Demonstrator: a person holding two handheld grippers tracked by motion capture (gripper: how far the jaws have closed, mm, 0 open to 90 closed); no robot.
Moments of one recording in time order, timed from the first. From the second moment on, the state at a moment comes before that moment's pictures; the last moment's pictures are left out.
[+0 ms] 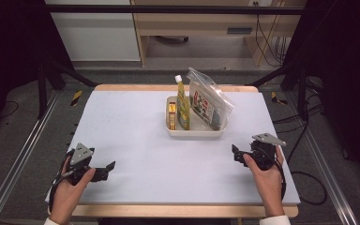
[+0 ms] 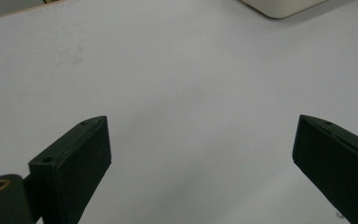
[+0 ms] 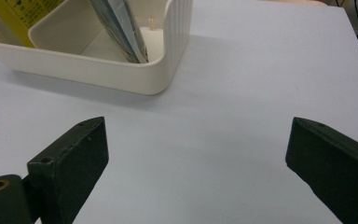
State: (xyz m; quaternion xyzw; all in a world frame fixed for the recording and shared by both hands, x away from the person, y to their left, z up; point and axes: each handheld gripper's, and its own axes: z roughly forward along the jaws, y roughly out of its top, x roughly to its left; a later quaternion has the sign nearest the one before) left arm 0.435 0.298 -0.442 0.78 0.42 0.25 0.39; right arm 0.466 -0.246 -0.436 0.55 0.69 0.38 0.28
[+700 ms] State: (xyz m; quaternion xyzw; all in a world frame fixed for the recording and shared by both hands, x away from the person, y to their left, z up) left arm 0.442 0.318 -0.445 0.77 0.45 0.25 0.38; right arm 0.464 -0.259 -0.457 0.55 0.71 0.36 0.26
